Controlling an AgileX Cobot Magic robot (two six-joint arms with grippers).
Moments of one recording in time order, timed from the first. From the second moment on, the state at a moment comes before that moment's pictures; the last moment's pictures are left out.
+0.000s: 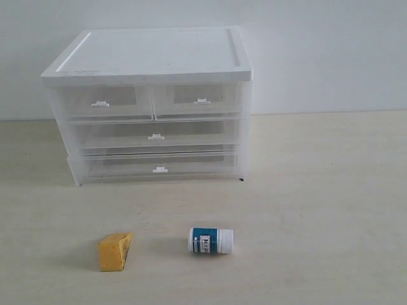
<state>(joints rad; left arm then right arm) 0.09 0.31 -0.37 0.36 -0.58 -0.83 0.16 0.15 -0.29 -0.05 -0.65 0.46</state>
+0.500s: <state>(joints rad) 0.09 0.95 -0.66 0.94 -0.34 -1.14 0.16 0.78 -0.75 -0.19 -0.07 0.46</state>
